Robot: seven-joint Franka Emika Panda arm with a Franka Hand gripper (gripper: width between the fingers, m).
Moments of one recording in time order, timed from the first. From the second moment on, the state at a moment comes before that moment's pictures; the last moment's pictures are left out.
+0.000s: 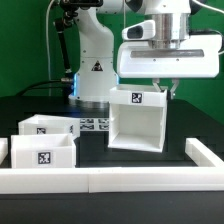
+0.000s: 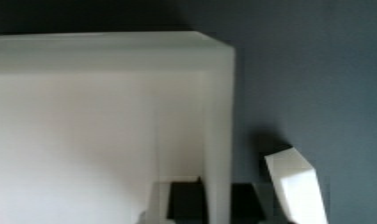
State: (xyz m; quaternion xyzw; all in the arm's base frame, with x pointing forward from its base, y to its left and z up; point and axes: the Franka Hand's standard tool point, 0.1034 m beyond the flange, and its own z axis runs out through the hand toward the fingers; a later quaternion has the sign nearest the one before) arm 0.455 0.114 0.097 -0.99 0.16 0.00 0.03
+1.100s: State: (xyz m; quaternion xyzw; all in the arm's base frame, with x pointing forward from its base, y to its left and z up) arm 0.562 0.108 0.098 -0.99 0.14 -0.04 0.05
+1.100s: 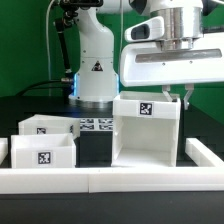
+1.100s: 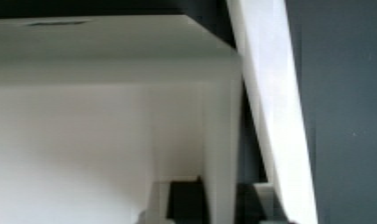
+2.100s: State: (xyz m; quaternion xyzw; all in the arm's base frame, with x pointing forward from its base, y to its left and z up) arm 0.589 0.112 0.101 -0.96 0.26 -0.05 0.06
